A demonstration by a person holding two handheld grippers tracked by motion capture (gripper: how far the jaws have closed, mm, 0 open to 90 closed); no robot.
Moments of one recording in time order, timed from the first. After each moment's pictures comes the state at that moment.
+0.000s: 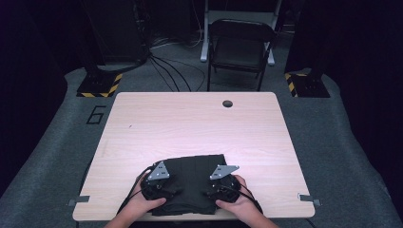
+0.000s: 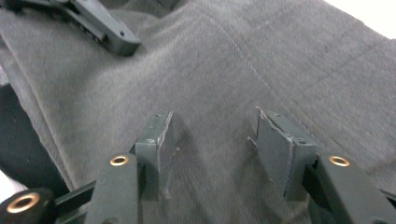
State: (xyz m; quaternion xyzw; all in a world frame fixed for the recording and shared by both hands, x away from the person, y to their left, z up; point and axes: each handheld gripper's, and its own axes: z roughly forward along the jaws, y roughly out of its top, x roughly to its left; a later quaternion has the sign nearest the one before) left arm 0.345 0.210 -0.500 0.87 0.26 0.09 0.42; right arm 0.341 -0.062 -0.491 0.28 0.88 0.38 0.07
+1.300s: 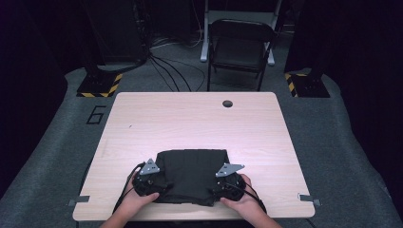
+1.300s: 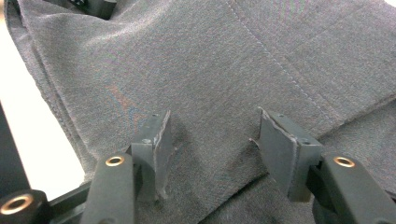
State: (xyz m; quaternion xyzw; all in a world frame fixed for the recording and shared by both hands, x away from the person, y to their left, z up) left arm 0.367 0.239 -0.515 0.85 0.33 0.11 0.40; right arm 0.349 -0.077 -0.497 0.31 0.87 0.36 0.10
